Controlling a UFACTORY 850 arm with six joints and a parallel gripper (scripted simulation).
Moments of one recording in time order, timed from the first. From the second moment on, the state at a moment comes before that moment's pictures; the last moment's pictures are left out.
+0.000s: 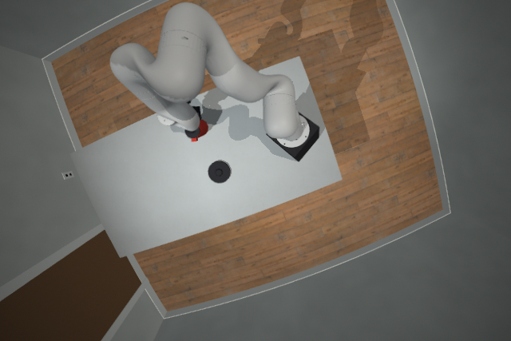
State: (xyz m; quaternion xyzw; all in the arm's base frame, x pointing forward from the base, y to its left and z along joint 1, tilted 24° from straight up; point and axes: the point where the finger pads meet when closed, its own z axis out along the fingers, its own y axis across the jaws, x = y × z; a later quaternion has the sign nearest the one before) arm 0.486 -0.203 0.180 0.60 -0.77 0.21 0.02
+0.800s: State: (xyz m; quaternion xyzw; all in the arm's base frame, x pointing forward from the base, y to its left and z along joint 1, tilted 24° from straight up) arm 0.486 -0.190 0.175 0.60 -0.77 0.21 0.02
